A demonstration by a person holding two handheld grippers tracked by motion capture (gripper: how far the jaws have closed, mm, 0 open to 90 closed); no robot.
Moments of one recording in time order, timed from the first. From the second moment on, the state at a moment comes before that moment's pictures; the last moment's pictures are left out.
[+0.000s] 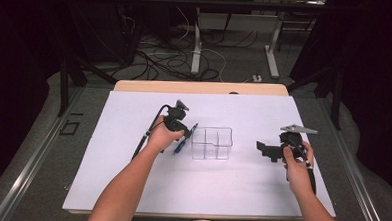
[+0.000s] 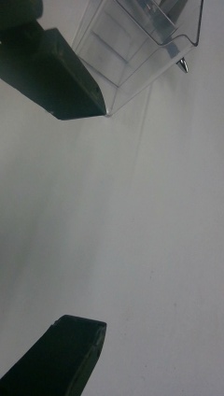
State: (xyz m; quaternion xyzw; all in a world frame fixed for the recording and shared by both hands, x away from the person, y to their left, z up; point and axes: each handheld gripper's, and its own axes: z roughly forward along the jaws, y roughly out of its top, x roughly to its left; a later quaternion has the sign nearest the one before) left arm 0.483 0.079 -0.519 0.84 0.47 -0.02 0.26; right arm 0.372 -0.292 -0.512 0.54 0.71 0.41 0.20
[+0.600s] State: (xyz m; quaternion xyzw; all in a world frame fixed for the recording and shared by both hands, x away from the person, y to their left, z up) left arm 0.479 0.088 -0.504 0.80 0.50 0.00 0.34; right arm 0.371 -0.292 -0.512 0.54 0.71 0.41 0.20
